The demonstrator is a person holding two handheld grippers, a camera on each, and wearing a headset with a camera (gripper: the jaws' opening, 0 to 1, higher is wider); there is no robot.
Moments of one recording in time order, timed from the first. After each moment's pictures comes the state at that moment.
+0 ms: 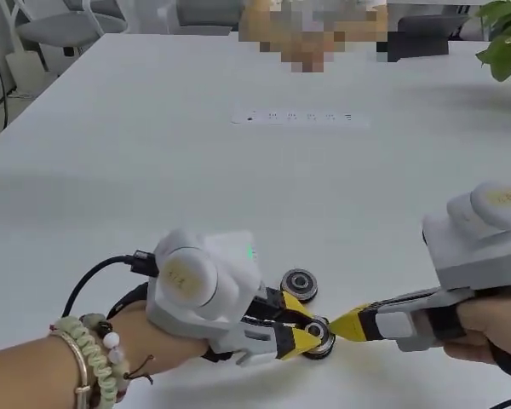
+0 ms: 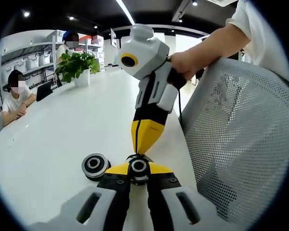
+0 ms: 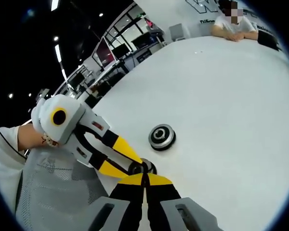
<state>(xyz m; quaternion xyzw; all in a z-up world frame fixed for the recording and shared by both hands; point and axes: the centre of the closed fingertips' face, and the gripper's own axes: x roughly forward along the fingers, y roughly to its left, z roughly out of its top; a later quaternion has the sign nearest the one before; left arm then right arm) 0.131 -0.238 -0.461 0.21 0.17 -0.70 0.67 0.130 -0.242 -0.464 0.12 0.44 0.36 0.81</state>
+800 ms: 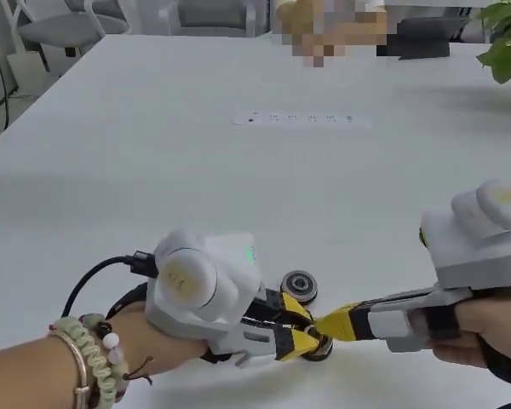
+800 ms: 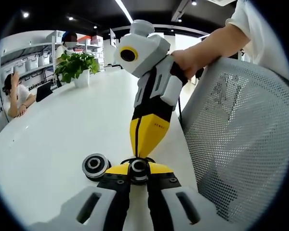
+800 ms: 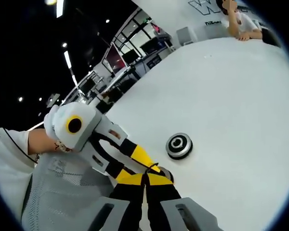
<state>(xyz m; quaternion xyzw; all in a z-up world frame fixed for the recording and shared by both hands) 0.131 -0.238 -0.462 0.21 0.17 -0.70 0.67 0.129 -0.225 -0.448 0.13 0.42 0.39 0.81</state>
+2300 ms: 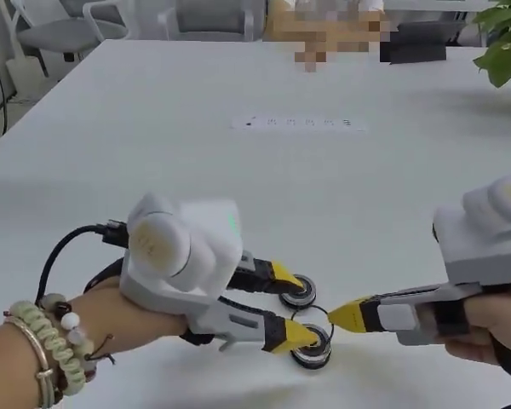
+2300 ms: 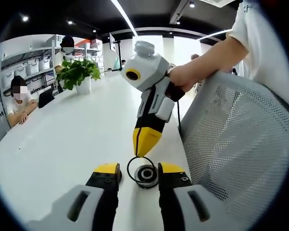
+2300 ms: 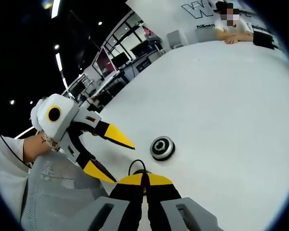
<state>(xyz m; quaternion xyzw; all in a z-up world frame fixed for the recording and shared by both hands) 0.141 -0.230 -0.423 0.21 0.15 -0.70 0.67 0.141 -0.247 -0.446 0.15 0.41 0.35 0.83</state>
